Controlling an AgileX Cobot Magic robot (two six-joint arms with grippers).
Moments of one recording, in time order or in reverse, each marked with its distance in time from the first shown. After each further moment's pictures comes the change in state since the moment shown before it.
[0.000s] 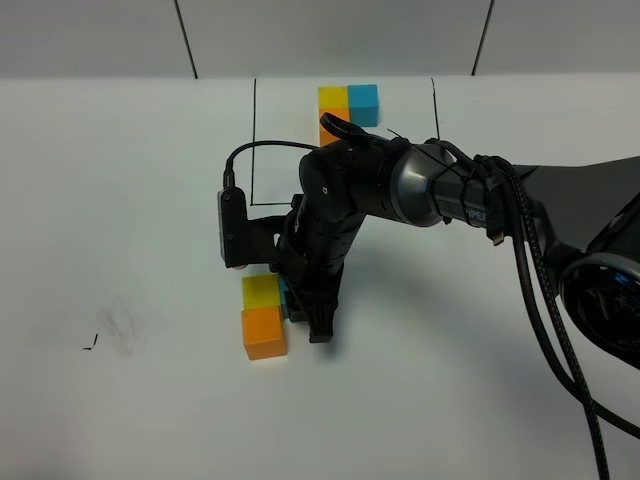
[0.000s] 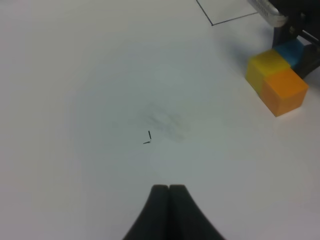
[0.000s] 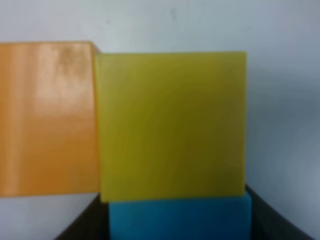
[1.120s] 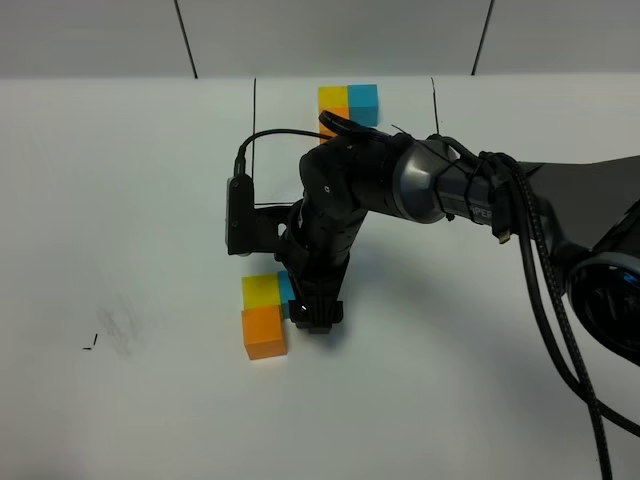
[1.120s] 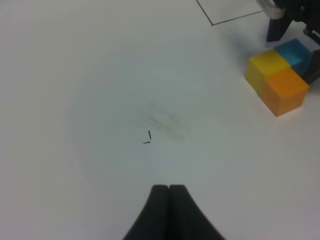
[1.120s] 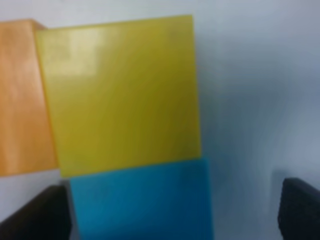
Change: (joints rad) left arm 0.000 0.000 0.000 0.000 0.000 0.000; right arm 0.000 -0.027 -0.001 -0.089 -0.002 0.146
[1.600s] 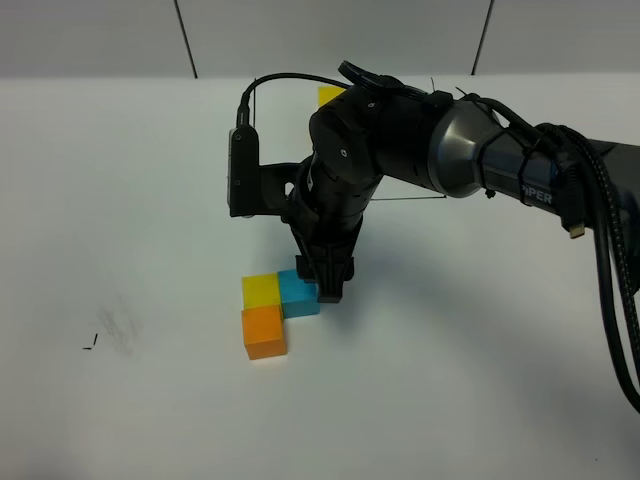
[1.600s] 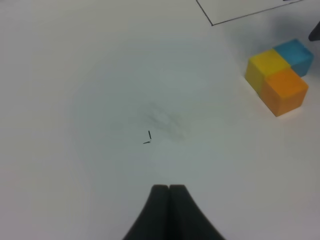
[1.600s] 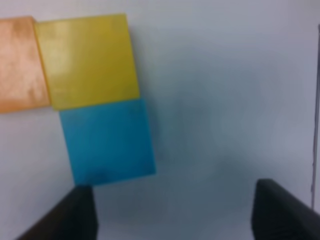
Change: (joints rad) left arm 0.000 0.000 0.000 0.000 0.000 -0.001; right arm 0.000 -0.128 0.000 -0.101 0.073 0.084
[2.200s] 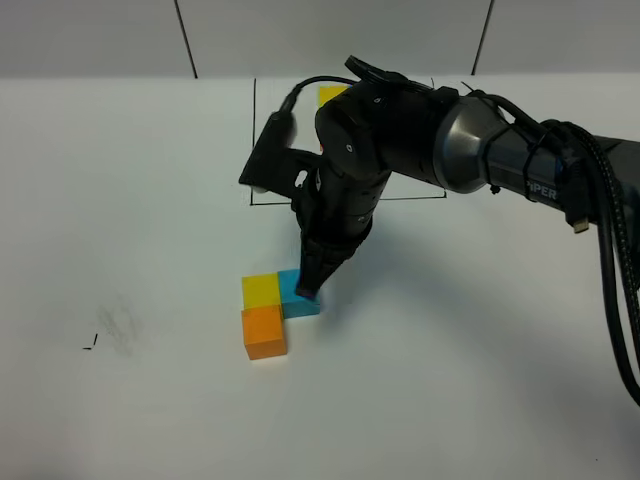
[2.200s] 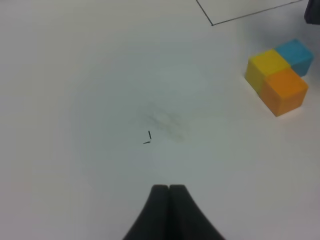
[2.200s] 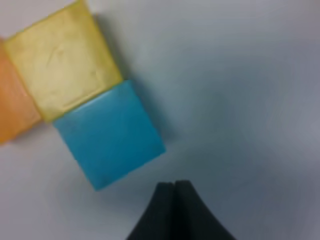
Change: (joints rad) left arm 0.000 0.000 0.000 0.000 0.000 0.000; right arm -0.020 -0.001 0.000 0.016 0.051 0.406
